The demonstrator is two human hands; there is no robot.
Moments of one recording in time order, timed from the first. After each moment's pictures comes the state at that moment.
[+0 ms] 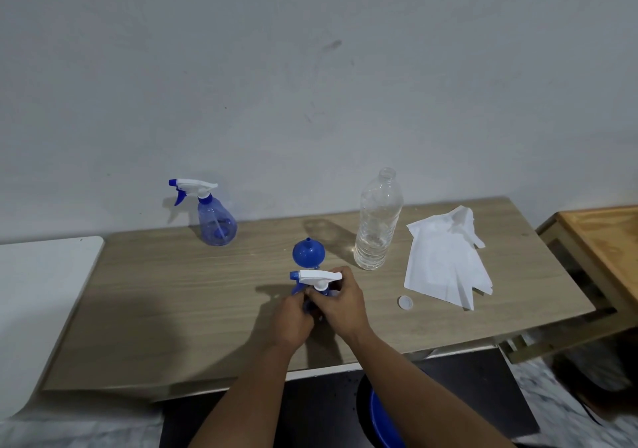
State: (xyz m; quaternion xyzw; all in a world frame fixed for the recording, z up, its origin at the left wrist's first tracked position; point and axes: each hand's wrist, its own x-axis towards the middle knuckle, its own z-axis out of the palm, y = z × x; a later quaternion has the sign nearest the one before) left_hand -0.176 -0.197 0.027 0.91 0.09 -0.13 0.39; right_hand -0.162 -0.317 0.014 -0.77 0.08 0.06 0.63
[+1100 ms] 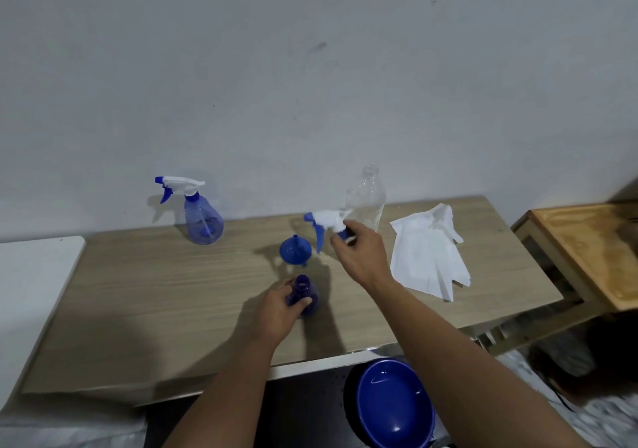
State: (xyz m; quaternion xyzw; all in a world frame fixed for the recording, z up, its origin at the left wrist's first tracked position) left_hand -0.175 -0.185 0.014 0.88 0.06 -0.08 0.47; right_hand -0.122 -0.367 0.106 -0.87 0.06 -0.04 0.50
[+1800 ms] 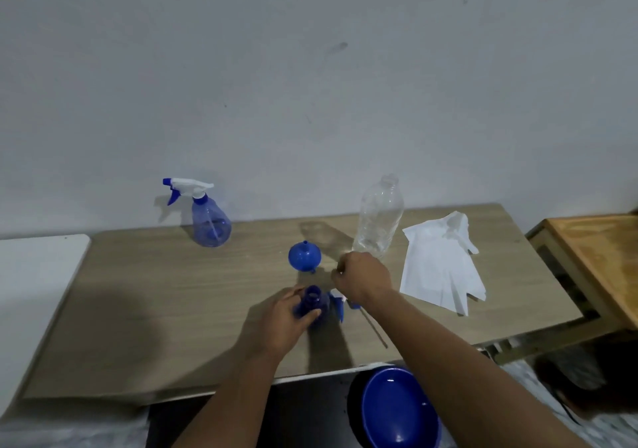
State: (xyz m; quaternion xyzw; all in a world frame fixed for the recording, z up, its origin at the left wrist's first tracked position) left_hand -0.167 -0.173 0.006 0.90 0.03 -0.10 0.43; right_hand -0.102 -0.349 0.079 -0.98 0.02 0.15 0.14
